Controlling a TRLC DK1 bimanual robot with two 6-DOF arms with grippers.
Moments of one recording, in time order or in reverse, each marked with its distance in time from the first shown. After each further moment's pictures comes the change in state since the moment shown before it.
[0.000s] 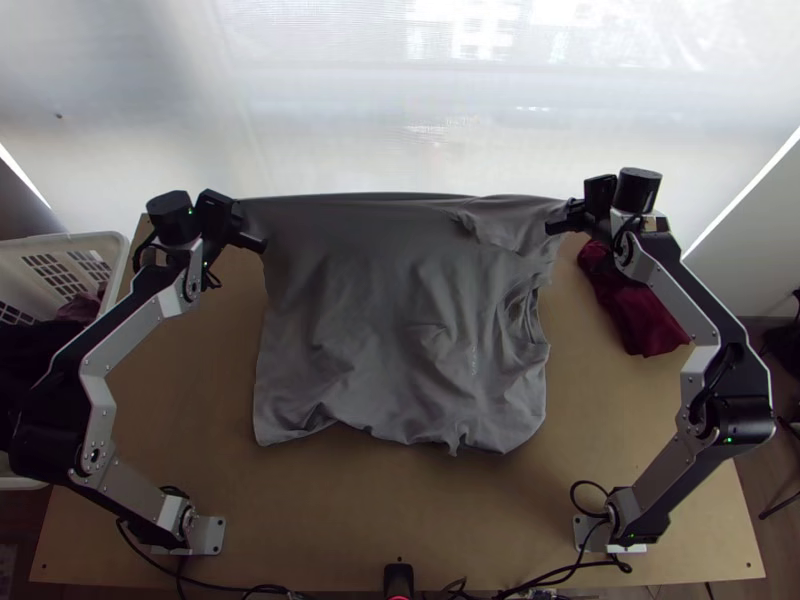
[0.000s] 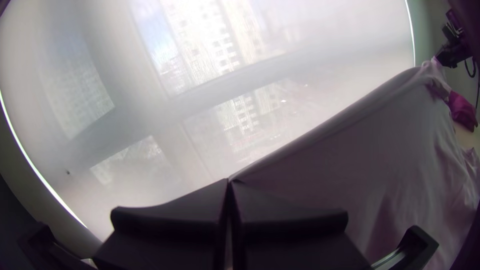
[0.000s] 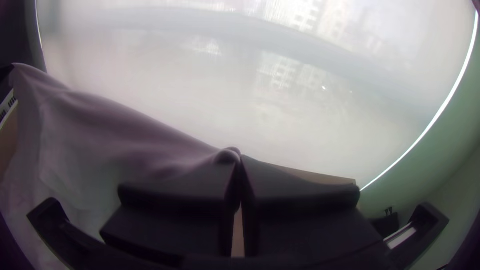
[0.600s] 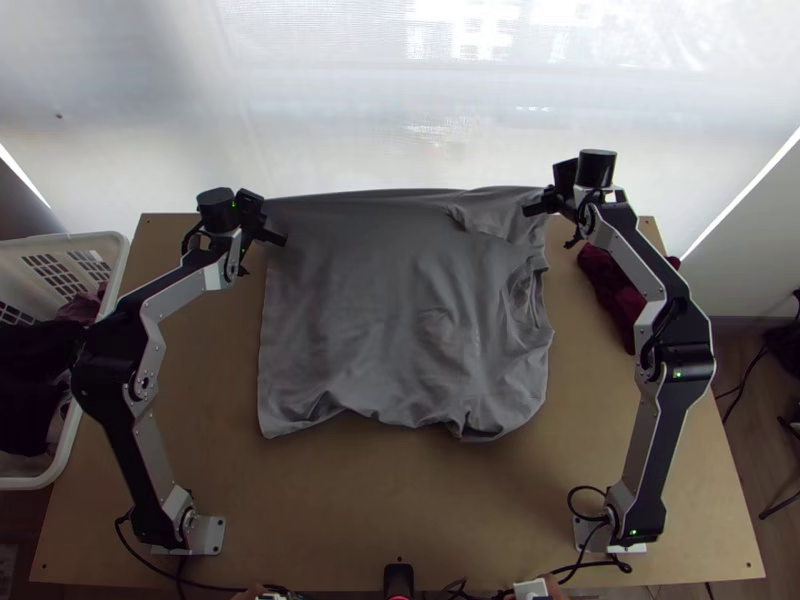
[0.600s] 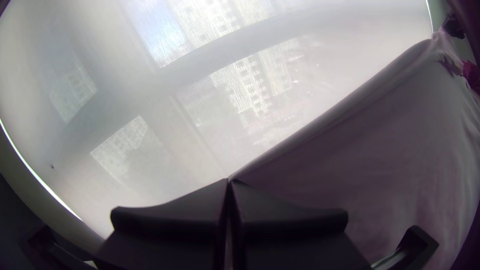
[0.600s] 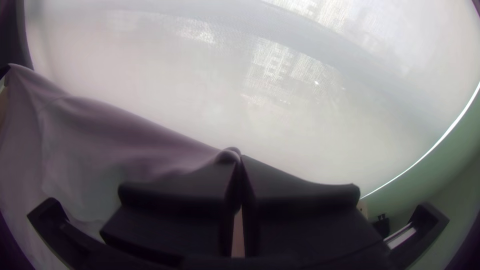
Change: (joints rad) left arm -0.043 0.365 0.225 0.081 -0.132 0.049; right arm 0.061 0.349 0.400 -0.090 0.097 -0.030
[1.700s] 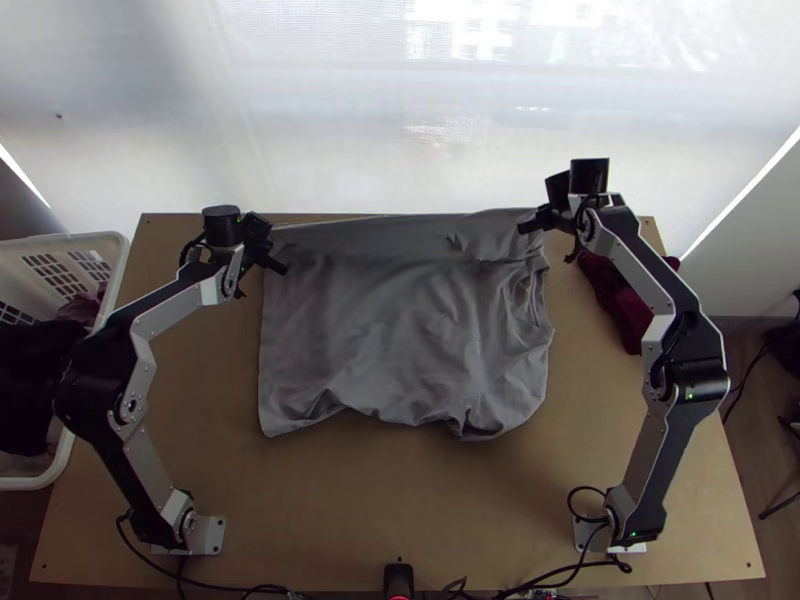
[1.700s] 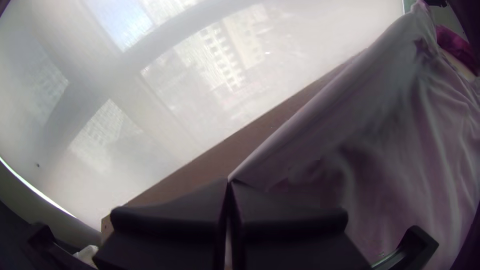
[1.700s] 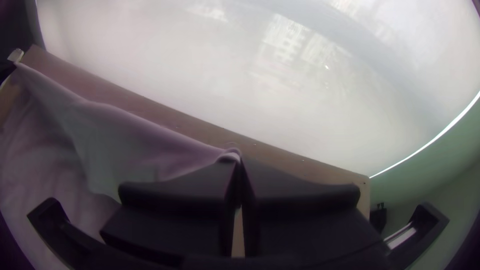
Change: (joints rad) left arm -0.042 -0.129 -0.143 -0.168 0.053 0.057; right arm 0.054 -0.127 -0.119 -0.147 0.007 0.004
